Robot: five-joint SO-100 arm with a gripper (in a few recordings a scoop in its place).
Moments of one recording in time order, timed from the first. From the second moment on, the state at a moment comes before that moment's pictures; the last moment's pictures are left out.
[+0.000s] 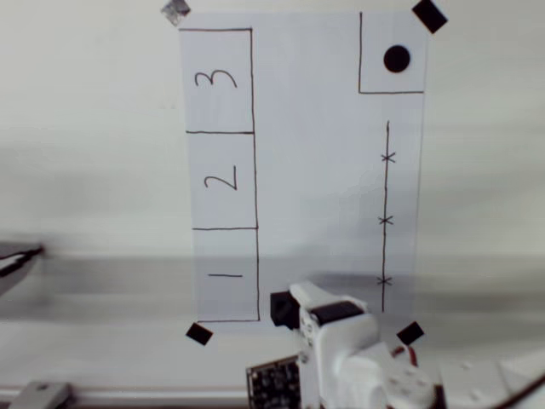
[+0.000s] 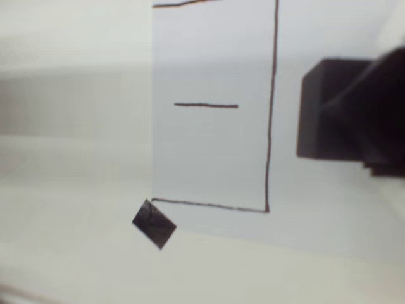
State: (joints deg) arm -8.2 64.8 70.4 58.4 5.2
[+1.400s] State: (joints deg) arm -5.0 40.6 44.0 52.9 4.4
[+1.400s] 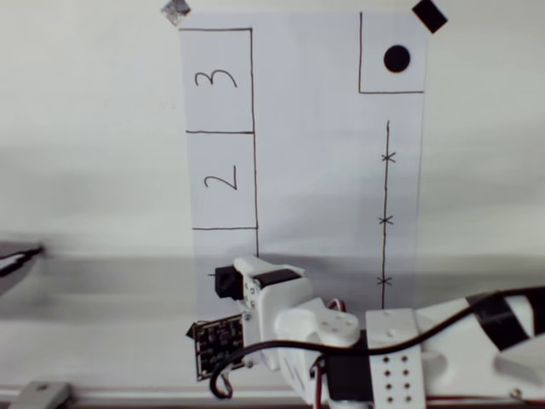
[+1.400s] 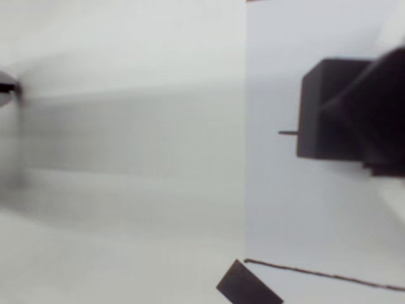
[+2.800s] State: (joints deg) arm -7.8 71.3 72.9 52.8 5.7
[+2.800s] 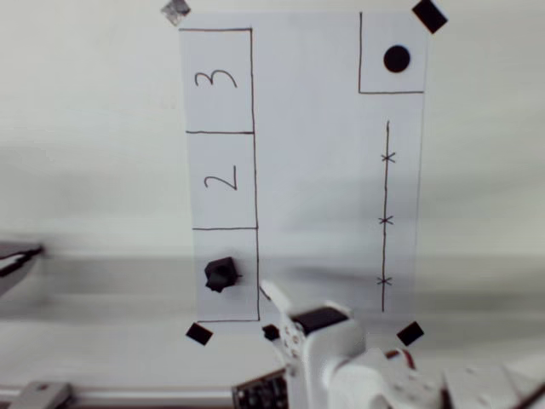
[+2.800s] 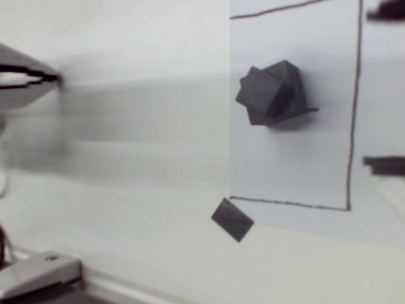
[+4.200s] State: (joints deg) arm -3.9 157.7 153.2 57.1 -2.5
